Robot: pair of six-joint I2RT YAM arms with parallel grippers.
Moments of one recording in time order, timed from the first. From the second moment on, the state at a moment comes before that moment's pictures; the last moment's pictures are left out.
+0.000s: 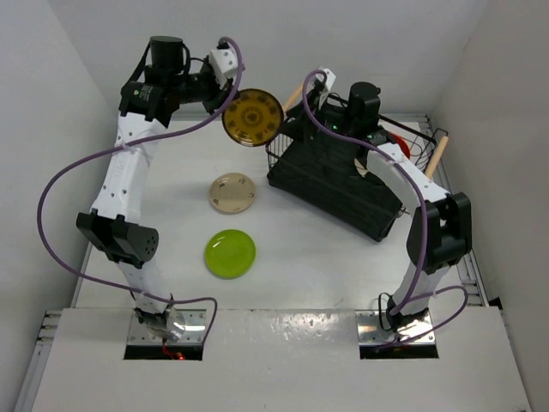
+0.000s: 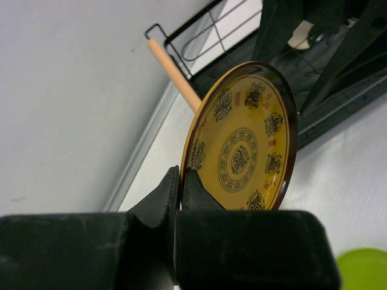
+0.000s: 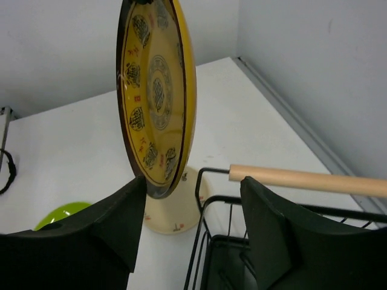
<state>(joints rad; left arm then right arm) -0.21 1.79 2.23 -0.83 0.65 0.64 0.31 1.77 1.49 0.23 -0.87 -0.01</state>
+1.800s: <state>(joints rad) 0.04 1.92 1.88 -0.61 0.22 0.12 -0.10 1.55 1.17 -0.23 -0.31 -0.85</state>
